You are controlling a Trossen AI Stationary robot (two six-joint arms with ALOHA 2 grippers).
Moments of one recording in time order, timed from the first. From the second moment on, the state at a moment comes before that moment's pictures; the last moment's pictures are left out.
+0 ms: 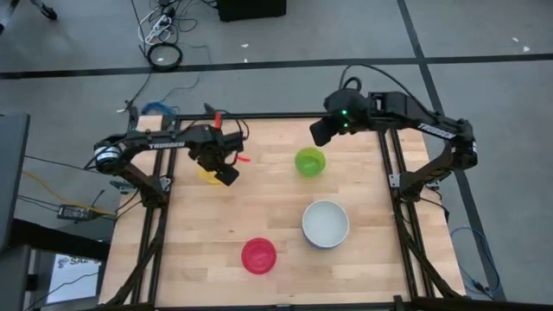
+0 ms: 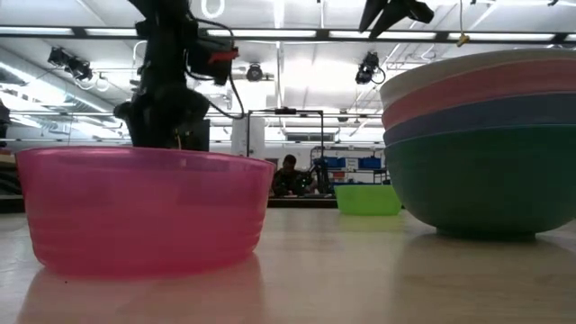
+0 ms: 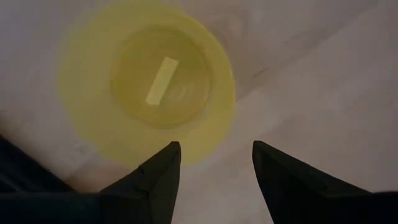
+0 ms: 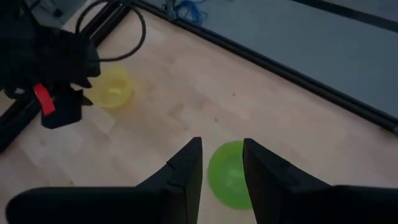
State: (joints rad) left arm 0.36 1.51 1.07 -1.16 0.00 -0.56; right arm -0.21 1.44 1.74 -1.16 0.31 0.68
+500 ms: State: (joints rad) left arm 0.34 1.51 0.78 -0.76 0.00 -0.60; right arm -0.21 1.45 1.74 -1.15 0.25 0.71
